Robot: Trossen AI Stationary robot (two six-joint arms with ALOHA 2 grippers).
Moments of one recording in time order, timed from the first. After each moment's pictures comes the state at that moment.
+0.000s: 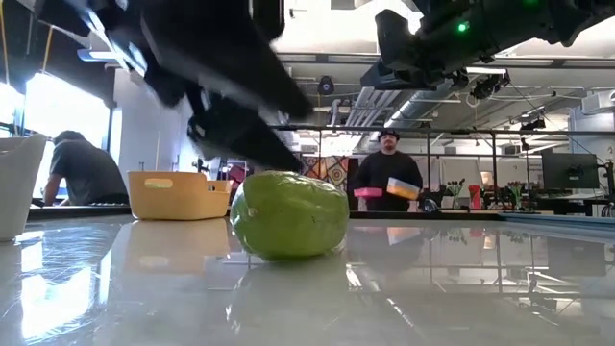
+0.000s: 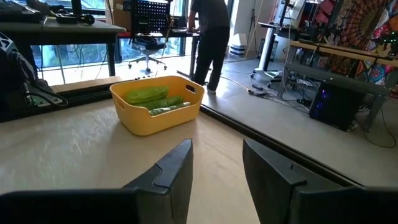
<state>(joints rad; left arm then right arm) -0.47 1.82 0.96 0.21 -0.23 -0.59 0.31 1.52 0.67 0.61 1.10 0.12</state>
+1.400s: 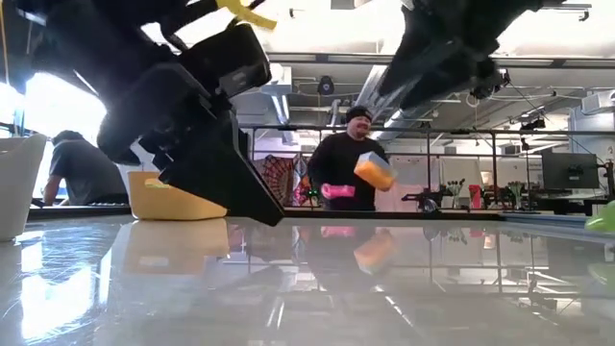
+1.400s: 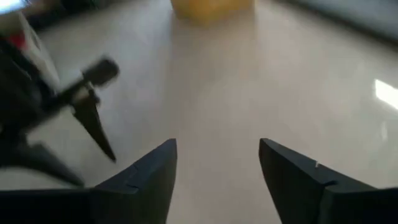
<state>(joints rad) -0.44 1.87 0.88 0.17 -0.43 -0.31 0.45 1.55 1.03 -0.43 0.80 0.89</state>
